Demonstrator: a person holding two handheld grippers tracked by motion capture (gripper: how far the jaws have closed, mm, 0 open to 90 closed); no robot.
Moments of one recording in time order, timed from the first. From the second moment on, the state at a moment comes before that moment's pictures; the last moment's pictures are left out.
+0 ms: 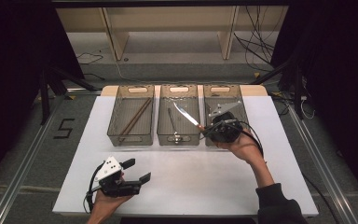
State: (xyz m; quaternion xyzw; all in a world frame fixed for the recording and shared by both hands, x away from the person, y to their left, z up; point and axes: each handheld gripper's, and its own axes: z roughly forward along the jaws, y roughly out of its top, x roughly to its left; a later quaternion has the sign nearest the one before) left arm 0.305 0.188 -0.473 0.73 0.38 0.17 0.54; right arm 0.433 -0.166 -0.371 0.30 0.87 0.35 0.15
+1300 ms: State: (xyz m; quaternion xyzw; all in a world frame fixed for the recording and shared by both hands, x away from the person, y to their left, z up) left arm 0.305 0.188 -0.473 0.73 0.38 0.17 0.54; right arm 0.509 -0.215 -0.379 0.48 0.80 0.31 0.18
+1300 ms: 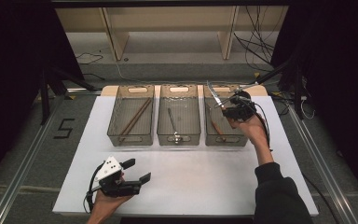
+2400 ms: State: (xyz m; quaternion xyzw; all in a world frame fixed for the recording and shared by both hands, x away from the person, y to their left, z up) left arm 0.305 0.188 -0.473 0.73 0.38 0.17 0.54; right arm 0.523 -0.212 -0.411 0.51 0.80 0.27 0.14
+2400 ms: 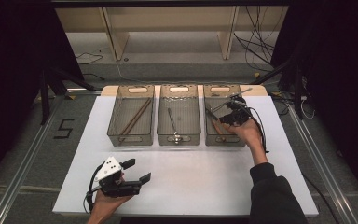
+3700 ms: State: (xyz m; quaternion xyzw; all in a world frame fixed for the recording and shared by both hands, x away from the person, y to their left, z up) left arm 0.305 0.187 -0.474 0.73 0.38 0.17 0.54; right arm 0.421 -0.195 -0.396 0.40 0.79 0.44 0.16
